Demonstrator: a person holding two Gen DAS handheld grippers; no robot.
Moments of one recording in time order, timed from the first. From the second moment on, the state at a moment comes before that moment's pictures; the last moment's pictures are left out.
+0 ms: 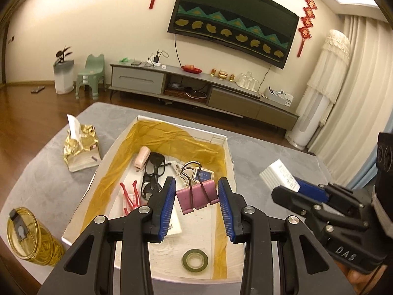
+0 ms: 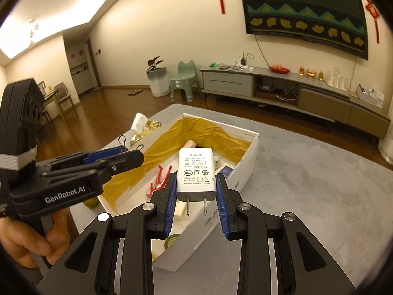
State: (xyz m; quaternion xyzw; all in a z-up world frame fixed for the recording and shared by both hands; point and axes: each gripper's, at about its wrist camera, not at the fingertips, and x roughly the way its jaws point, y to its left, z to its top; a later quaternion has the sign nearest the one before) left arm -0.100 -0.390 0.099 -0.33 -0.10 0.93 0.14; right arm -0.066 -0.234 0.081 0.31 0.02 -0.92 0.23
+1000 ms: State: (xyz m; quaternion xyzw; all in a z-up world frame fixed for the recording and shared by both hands) left arm -0.127 -0.379 0.044 -0.41 -0.08 0.90 0.15; right arm -0.155 -0.268 0.027 0.36 0.01 -0.91 0.22
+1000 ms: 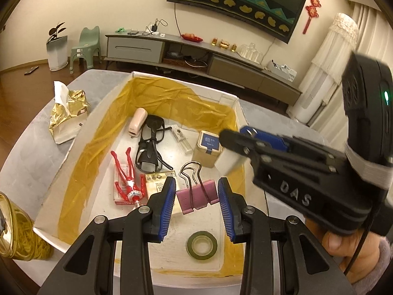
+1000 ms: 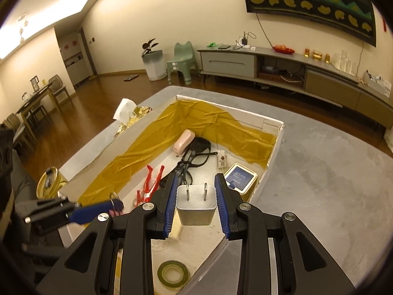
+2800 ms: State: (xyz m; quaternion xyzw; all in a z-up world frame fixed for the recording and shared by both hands) left arm -0.096 -0.390 0.059 -0.50 -0.07 0.86 0.07; right arm -0.089 -0.276 0.047 0.55 0.24 -0.76 0.23
